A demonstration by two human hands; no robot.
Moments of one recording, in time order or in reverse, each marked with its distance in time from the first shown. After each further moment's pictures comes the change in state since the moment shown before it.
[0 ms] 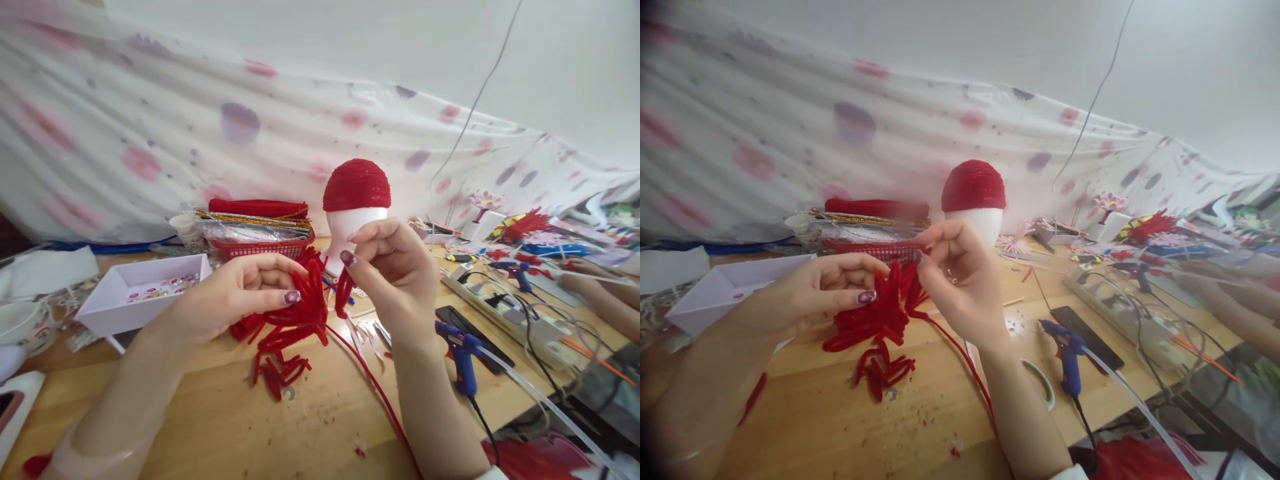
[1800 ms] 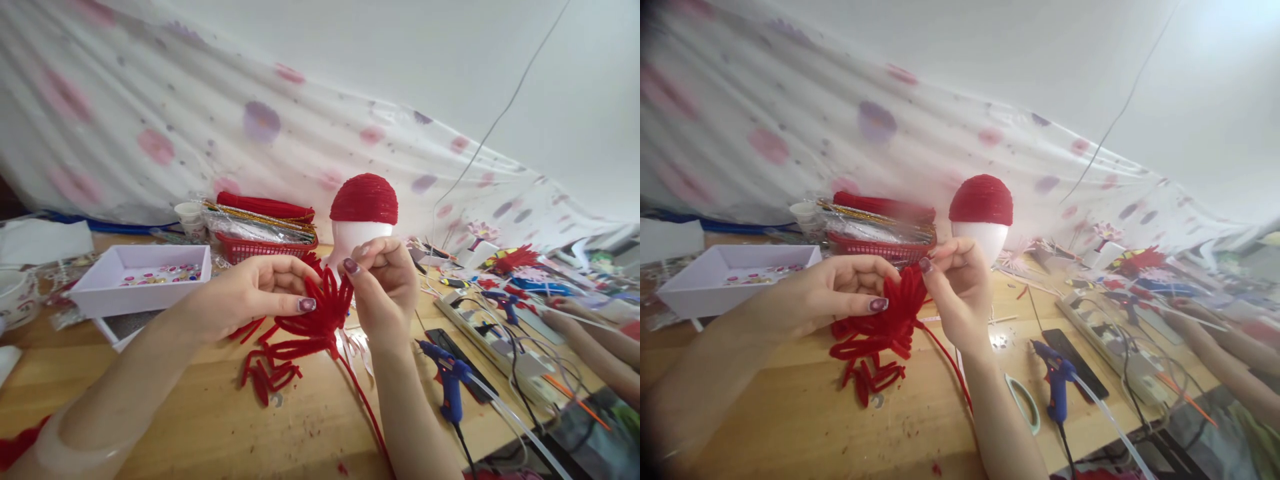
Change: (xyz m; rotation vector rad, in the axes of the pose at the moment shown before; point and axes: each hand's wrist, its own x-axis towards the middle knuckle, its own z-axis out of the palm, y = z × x) left_hand 0.003 -0.005 0.008 -0.123 -0.093 0.071; right_hand 0.002 0.028 0.012 0.074 0.003 -0.040
